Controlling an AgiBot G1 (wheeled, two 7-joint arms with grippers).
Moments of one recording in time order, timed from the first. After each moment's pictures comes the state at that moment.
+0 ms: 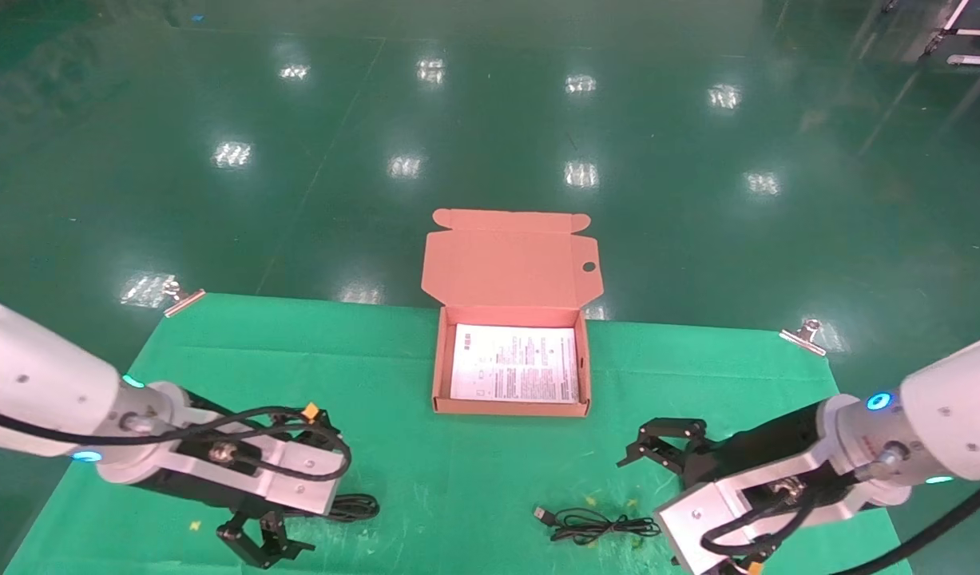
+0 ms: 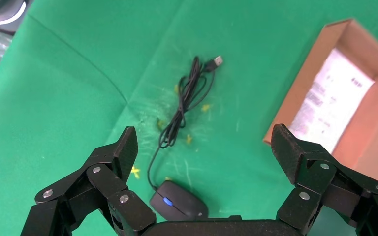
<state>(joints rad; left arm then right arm) -1.55 0.90 0.89 -1.35 1.83 1.48 -0.26 1.55 -0.80 -0.87 1.35 -1.69 -1.46 -0.09</state>
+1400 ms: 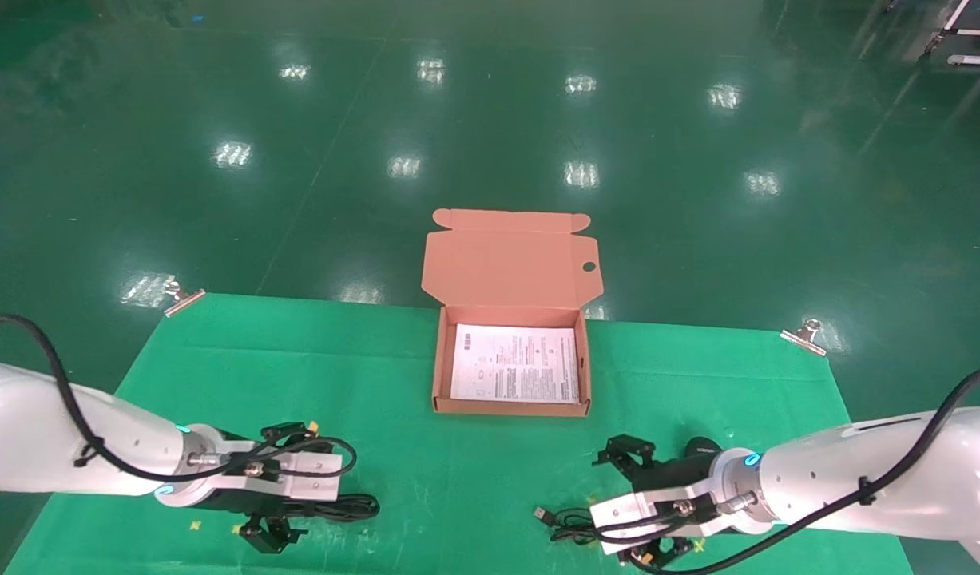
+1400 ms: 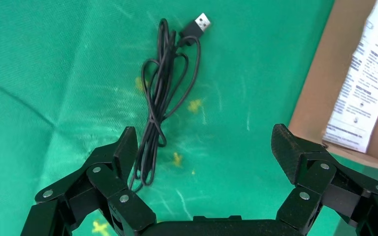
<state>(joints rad) -1.39 1.01 0.95 -1.01 2.08 1.14 -0.27 1.31 -0.98 -0.93 1.11 -1.96 -1.03 -0.07</state>
